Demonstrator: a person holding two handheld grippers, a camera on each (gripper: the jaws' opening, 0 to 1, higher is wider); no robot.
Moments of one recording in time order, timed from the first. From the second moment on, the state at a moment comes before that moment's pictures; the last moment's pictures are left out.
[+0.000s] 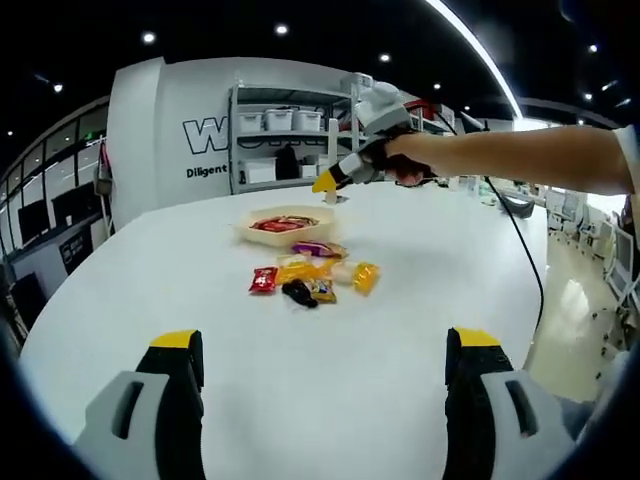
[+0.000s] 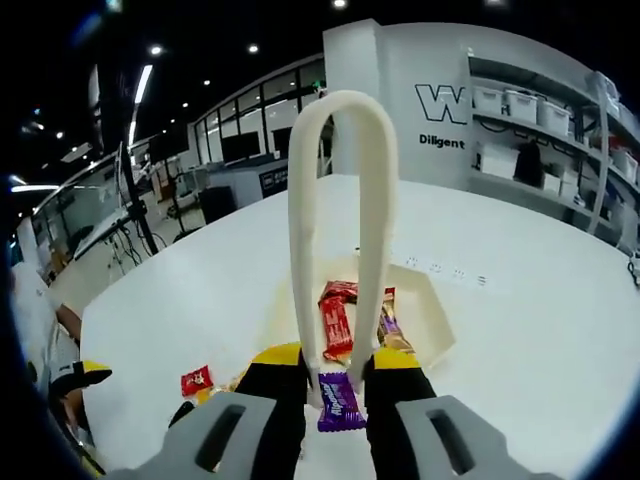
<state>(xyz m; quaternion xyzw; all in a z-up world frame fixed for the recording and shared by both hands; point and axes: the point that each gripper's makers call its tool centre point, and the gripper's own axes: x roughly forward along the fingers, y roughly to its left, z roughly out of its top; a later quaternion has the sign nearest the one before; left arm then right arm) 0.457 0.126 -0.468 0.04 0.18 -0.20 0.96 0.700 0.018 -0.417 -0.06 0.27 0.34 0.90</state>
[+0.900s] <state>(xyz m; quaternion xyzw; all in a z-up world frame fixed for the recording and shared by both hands) 0.465 0.140 -0.469 0.03 0.17 -0.20 0.97 0.742 0.039 -0.469 -0.10 0.28 0.33 0.90</state>
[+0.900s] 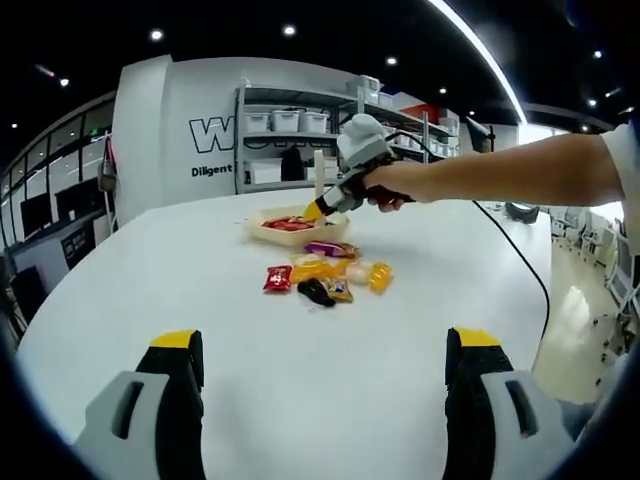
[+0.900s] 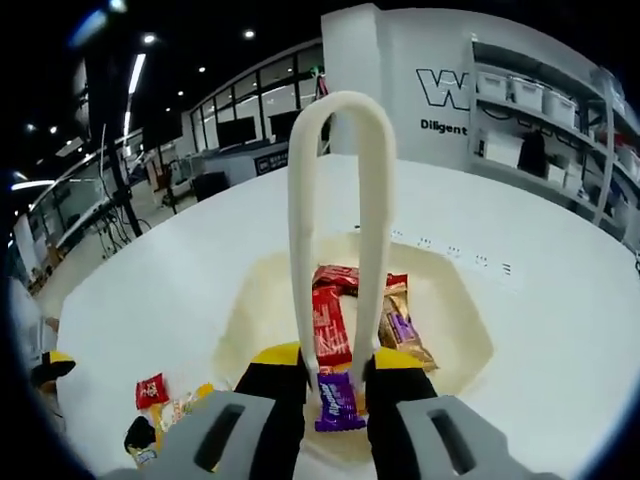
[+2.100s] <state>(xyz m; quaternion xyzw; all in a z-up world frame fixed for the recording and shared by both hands) 0.462 0.136 -0.461 0.02 0.15 -0.20 0.97 0.717 0.031 -0.439 -0.06 0.25 0.34 0.90</state>
